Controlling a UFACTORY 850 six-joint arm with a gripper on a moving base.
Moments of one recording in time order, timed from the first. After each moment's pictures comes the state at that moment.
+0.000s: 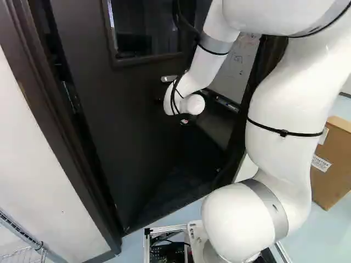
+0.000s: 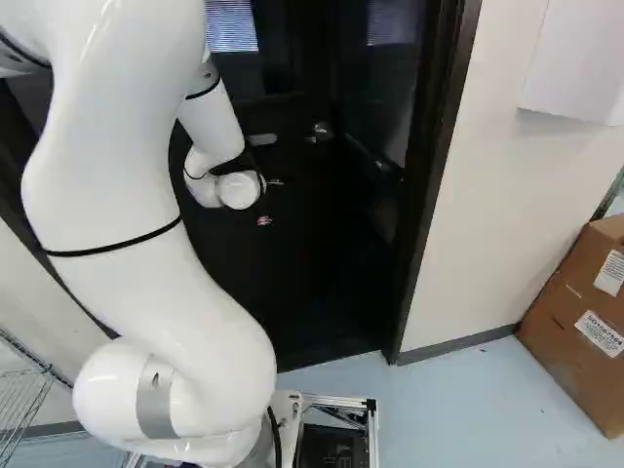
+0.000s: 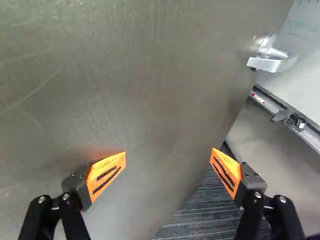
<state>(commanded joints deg) 10.0 -10.9 -38.6 -3.9 43.6 0.0</state>
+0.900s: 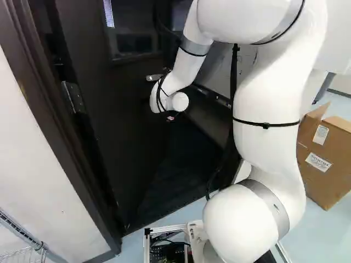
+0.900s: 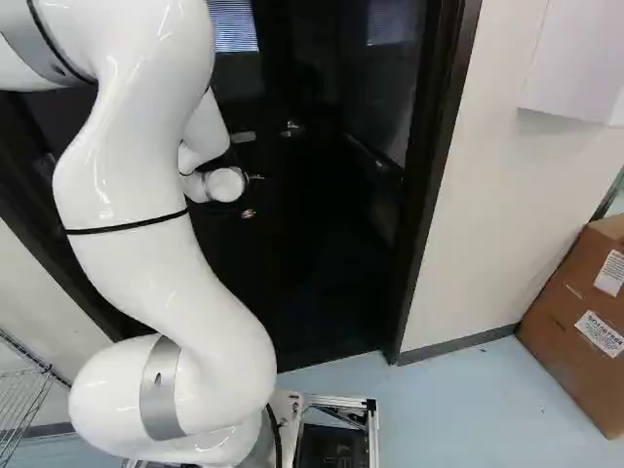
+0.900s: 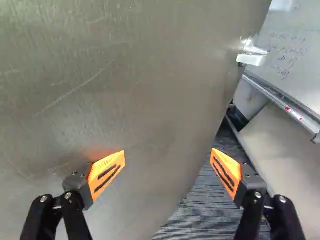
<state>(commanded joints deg) 16.6 -18.7 -47.6 -3.9 43.6 0.0</state>
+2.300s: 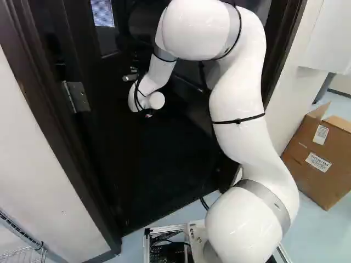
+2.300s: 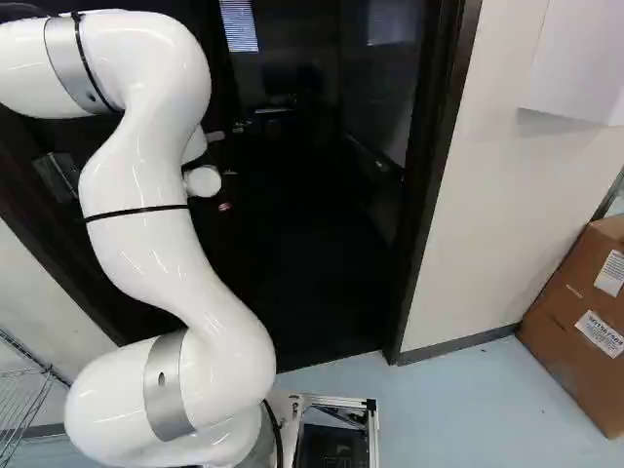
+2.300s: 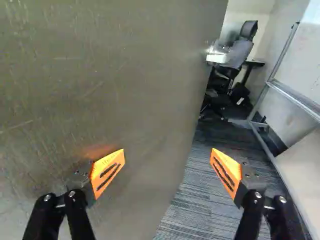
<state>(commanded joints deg) 25.3 -30.6 -62.7 -4.9 43.6 0.0</state>
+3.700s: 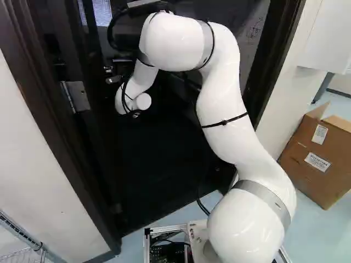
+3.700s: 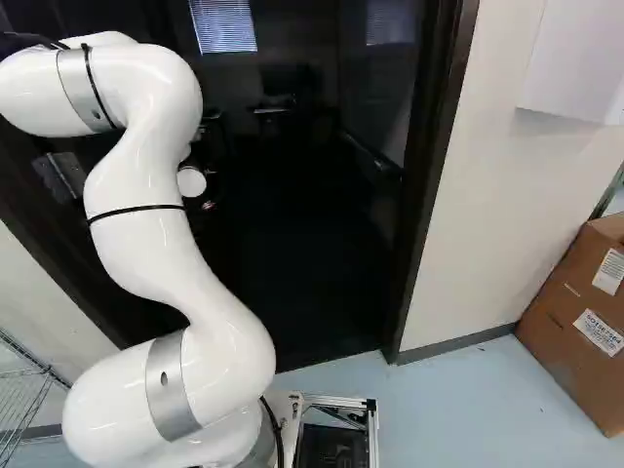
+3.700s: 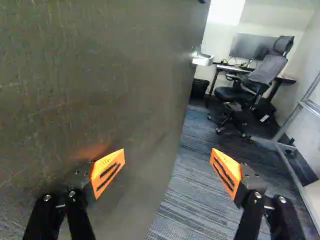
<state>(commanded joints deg) 30.8 -37.7 -72.0 -9.7 43.6 0.0</state>
